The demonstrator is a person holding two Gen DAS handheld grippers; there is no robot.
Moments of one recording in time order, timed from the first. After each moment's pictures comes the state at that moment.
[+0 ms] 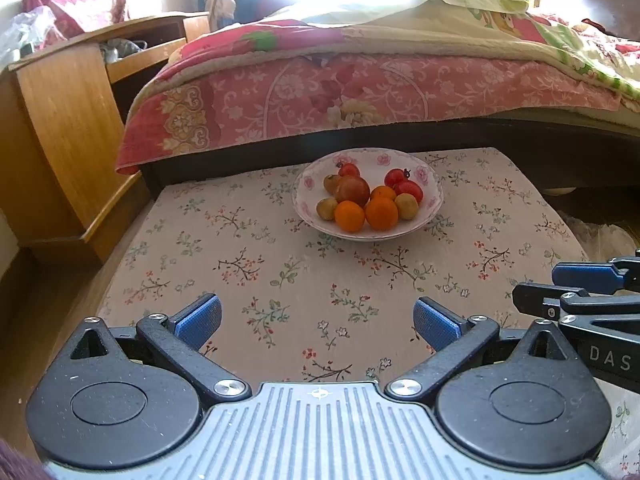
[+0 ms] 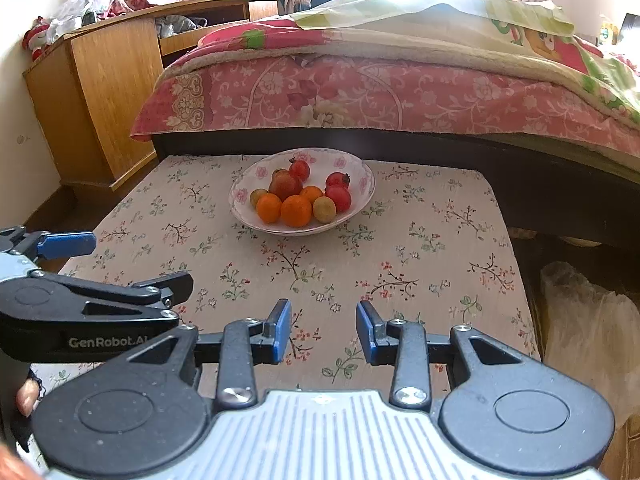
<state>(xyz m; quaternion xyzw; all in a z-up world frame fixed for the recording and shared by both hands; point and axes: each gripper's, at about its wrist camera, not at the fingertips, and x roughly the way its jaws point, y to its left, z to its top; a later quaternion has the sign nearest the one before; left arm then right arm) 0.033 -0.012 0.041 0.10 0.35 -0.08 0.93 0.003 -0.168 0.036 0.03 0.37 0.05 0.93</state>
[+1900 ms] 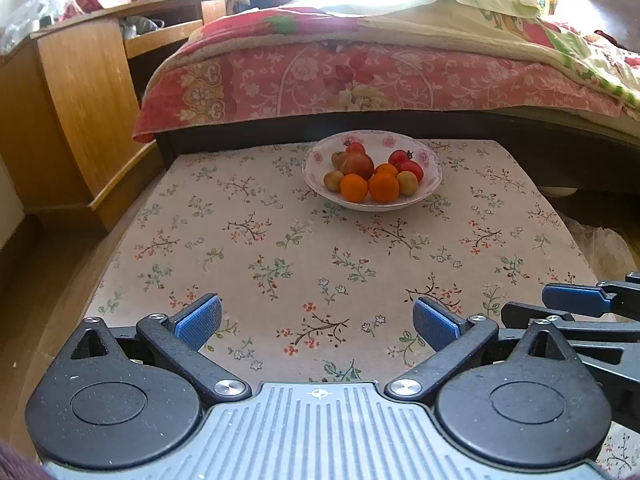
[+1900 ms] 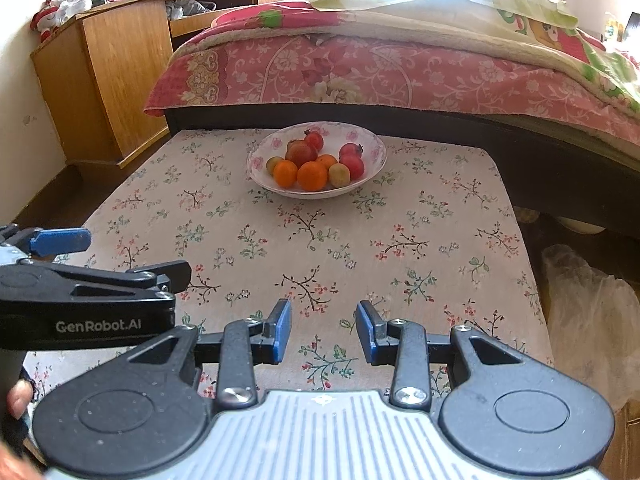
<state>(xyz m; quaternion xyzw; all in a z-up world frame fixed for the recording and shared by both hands) 0.003 0.000 0.039 0.07 0.37 -0.07 0.92 -0.024 -0.155 0.029 0.02 0.39 0.05 0.92</state>
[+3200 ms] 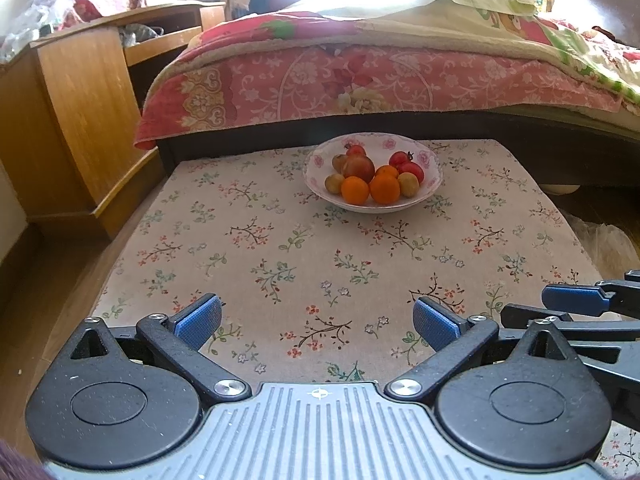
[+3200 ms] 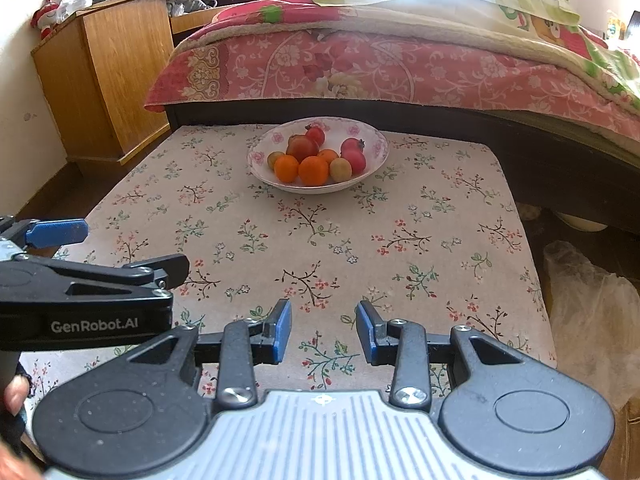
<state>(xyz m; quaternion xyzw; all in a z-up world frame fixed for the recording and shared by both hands) 0.000 -0.002 0.039 0.08 0.36 -0.06 0.93 -0.023 -0.156 0.026 0.02 0.39 0.06 0.92</state>
